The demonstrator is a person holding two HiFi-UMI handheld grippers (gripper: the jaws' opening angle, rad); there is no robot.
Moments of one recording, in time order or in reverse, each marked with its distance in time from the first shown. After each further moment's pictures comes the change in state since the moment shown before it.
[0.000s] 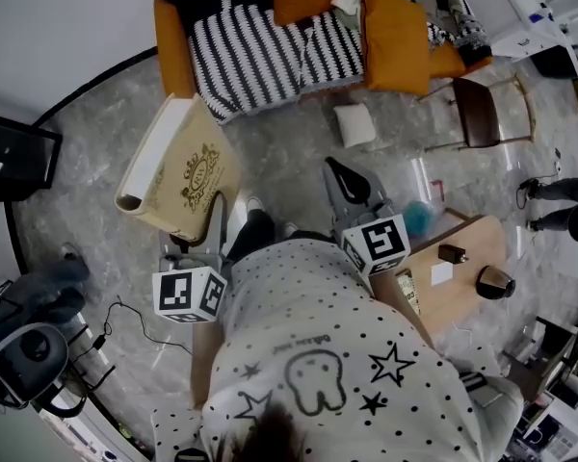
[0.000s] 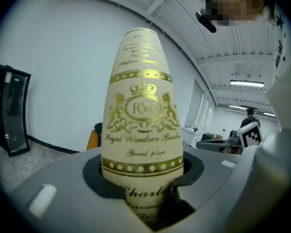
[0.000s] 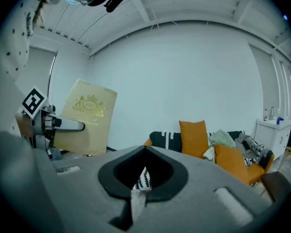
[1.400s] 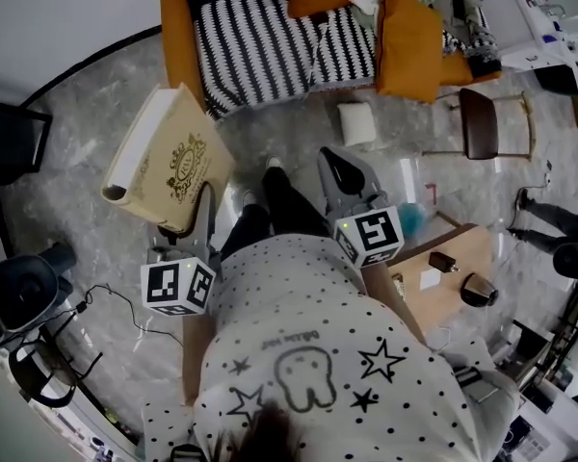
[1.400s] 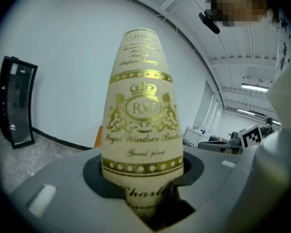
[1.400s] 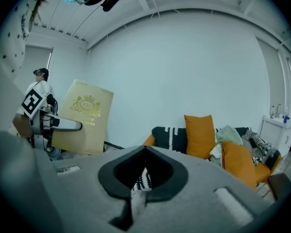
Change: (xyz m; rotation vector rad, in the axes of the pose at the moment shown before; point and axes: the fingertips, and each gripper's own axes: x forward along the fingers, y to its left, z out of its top) left arm 0.024 0.072 0.005 -0.074 0.027 0.067; right arm 0.075 0.012 0.003 0.001 0.070 0.028
